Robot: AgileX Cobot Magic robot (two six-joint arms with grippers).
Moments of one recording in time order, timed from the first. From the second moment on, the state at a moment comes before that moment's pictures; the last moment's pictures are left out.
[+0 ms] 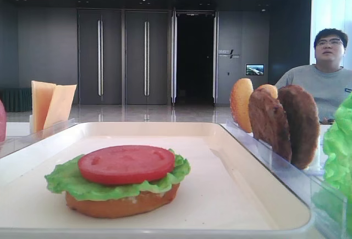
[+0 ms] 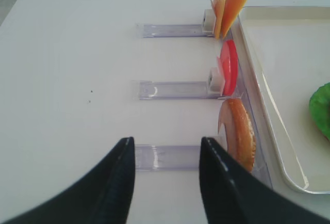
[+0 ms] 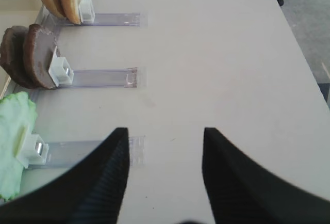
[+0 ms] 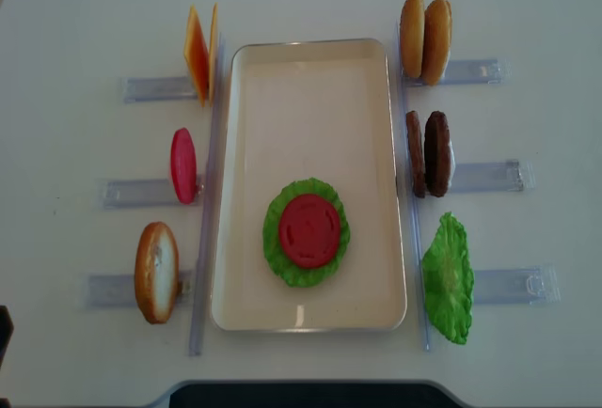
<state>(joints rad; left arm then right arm) 0.08 -0.02 -0.49 -0.03 1.09 0.04 0.03 -0.01 -0.50 0.01 1.14 -0.03</state>
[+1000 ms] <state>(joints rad) 0.08 -0.02 -0.47 -0.02 1.11 0.04 0.03 -0.01 -0.50 0.01 1.14 -0.03</state>
